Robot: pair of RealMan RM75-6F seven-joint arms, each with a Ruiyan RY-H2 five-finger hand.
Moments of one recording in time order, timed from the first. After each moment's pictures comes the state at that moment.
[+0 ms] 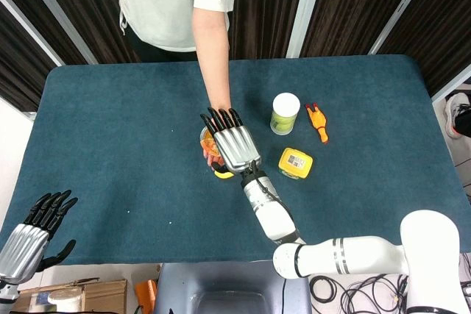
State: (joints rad) left arm -0.11 -1.08 0.09 -1.52 1.80 1.60 -0.15; right arm 1.11 -1.63 0.47 -1.75 -0.56 1.18 -0.90
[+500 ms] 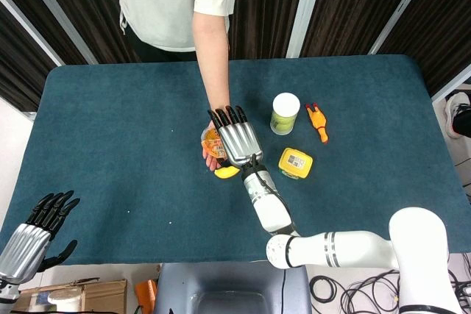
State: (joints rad) left arm -0.12 -1.08 0.10 -1.51 1.81 1.60 -0.16; right arm 1.16 -1.66 0.45 -1.65 -0.49 1.17 -0.86
